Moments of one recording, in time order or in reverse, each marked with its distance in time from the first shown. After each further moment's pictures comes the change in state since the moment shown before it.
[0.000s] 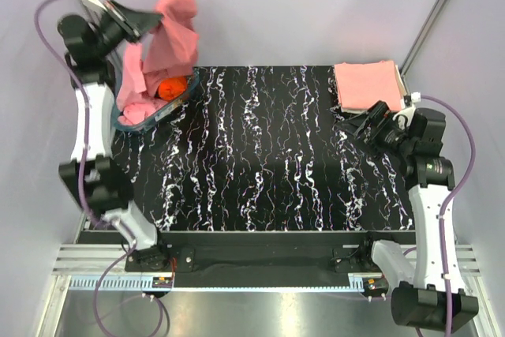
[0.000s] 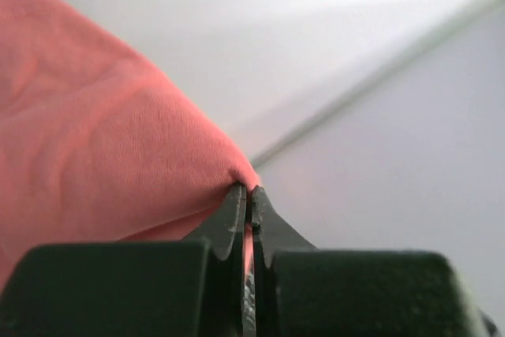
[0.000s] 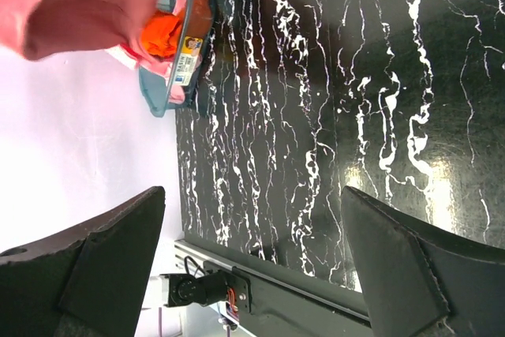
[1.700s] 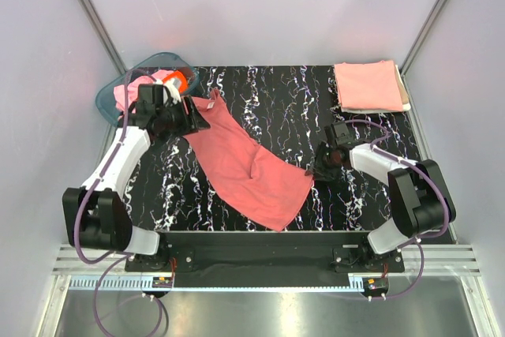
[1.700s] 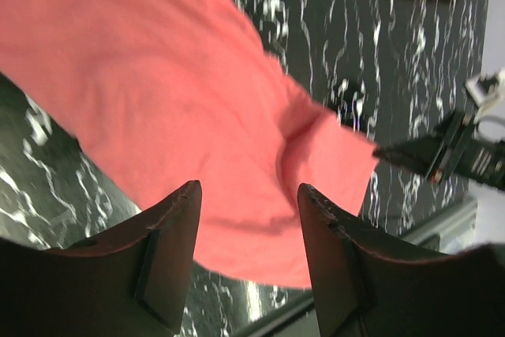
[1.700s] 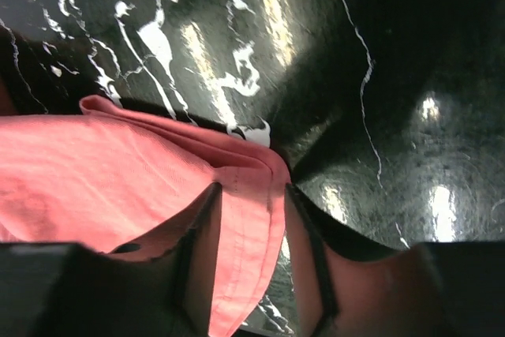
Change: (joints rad) left arm -0.332 -0.417 -0.784 -0.697 -0.375 0.639; right arm 0.441 0.650 -0.229 0.242 0.438 -0.007
